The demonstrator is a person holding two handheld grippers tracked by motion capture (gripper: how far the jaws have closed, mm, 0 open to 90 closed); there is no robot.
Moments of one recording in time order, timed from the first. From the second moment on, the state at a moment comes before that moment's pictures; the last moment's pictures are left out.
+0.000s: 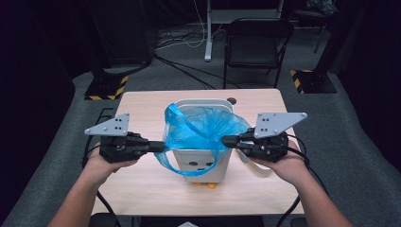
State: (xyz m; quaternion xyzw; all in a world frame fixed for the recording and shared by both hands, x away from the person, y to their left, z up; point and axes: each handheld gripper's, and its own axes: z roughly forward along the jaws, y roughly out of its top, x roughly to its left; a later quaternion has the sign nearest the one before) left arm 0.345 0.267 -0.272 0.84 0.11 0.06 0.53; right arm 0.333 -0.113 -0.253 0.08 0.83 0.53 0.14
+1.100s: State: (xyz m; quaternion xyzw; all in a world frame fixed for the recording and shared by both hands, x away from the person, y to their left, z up) left arm 0.344 0.292 -0.277 0.83 0.15 0.05 0.53; right arm 0.325 -0.155 -0.309 0.14 0.85 0.49 0.12
